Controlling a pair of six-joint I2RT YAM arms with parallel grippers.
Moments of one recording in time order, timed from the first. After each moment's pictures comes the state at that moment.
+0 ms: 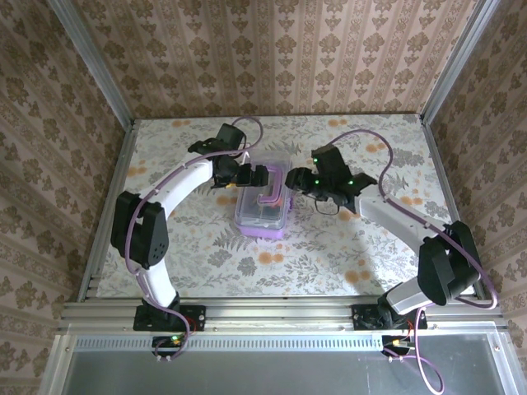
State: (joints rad) left arm -0.53 1.80 1.49 -0.80 0.24 -0.34; right arm 0.47 1.48 1.09 -0.35 -0.17 0.78
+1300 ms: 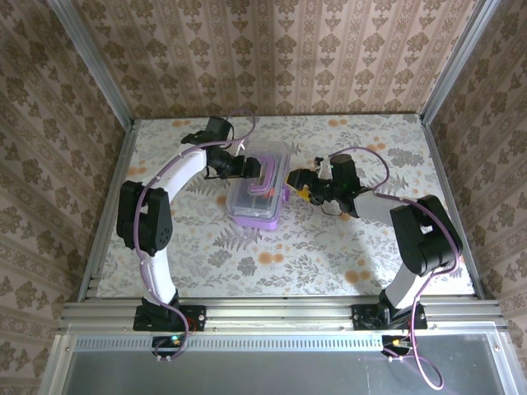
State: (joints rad) left arm -0.40 1.92 1.57 -0.77 0.45 -0.20; right arm 0.30 1.70 0.84 0.31 -0.64 0.92
